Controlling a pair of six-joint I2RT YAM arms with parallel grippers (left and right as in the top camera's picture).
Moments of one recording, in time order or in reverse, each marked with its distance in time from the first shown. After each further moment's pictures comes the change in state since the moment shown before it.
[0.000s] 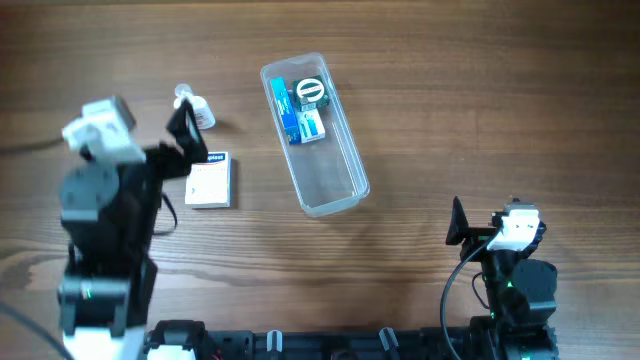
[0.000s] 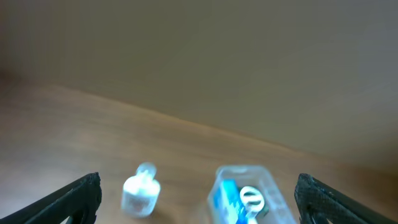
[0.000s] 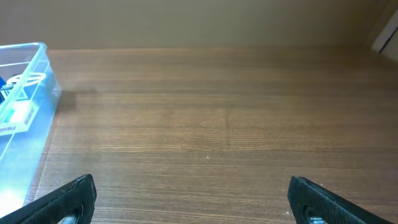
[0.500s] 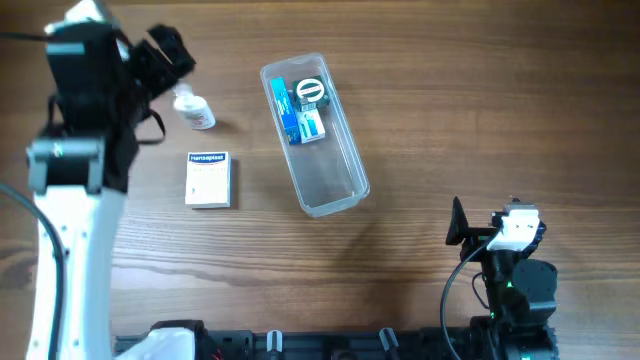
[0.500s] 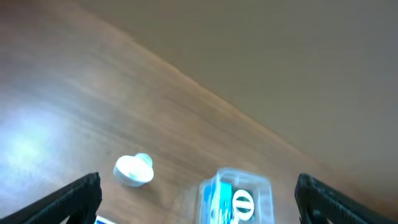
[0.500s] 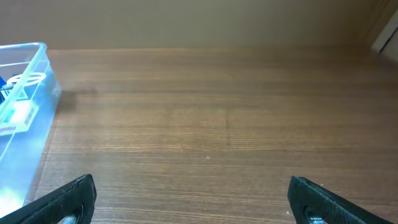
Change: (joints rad) left arm 0.053 0.539 0.611 -0.438 -0.033 -0.294; right arm 0.000 0.000 0.000 0.000 0.000 0.000
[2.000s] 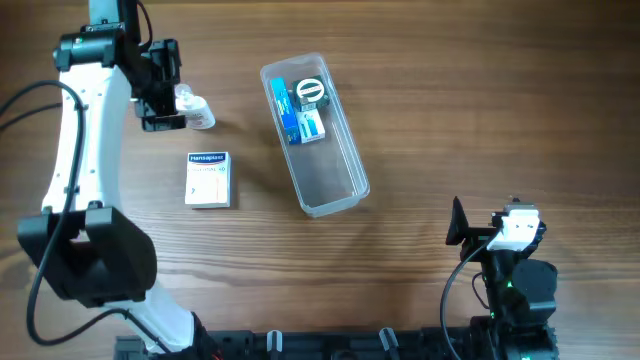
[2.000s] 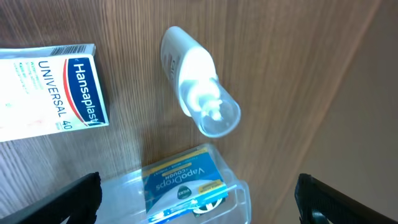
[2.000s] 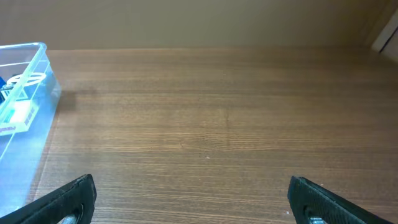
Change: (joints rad) left arm 0.088 0.513 0.241 -0.377 0.229 -0.932; right arm 0.000 0.000 0.000 0.000 0.000 0.000
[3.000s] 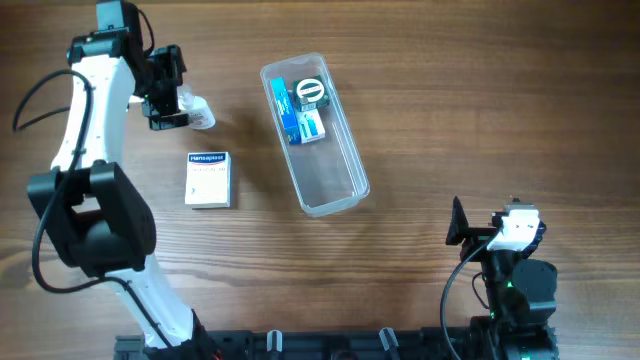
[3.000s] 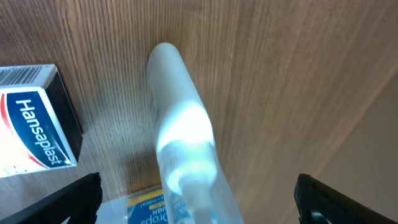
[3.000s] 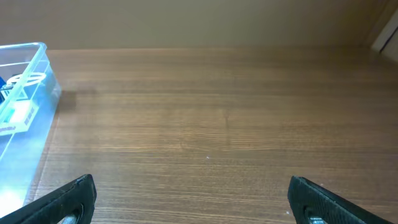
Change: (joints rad) left arm 0.044 0.164 0.003 0.103 0.080 0.021; right arm 0.000 0.000 0.000 0.000 0.000 0.000
